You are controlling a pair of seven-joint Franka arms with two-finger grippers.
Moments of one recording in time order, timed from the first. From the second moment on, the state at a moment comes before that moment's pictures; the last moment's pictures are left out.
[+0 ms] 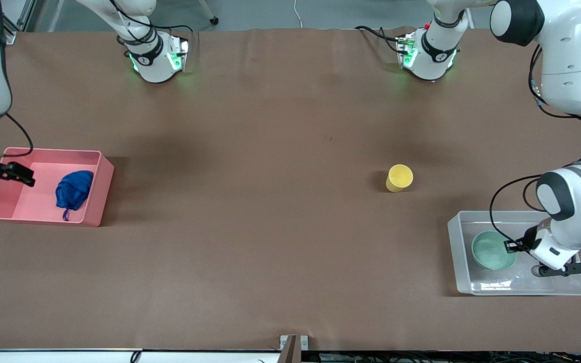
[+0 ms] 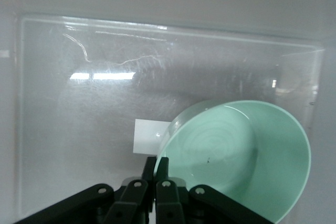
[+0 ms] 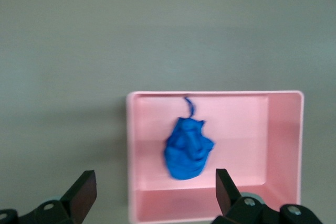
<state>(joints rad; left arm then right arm) 0.05 0.79 0.13 -1.46 -0.14 2.29 0.15 -0.16 0.04 -0.01 -1.87 -0.10 1.98 -0.05</state>
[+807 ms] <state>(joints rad) 0.04 0.47 0.08 -1.45 -0.10 2.06 0.15 -0.15 0.00 -0.04 -1.49 0.03 1.48 0.01</state>
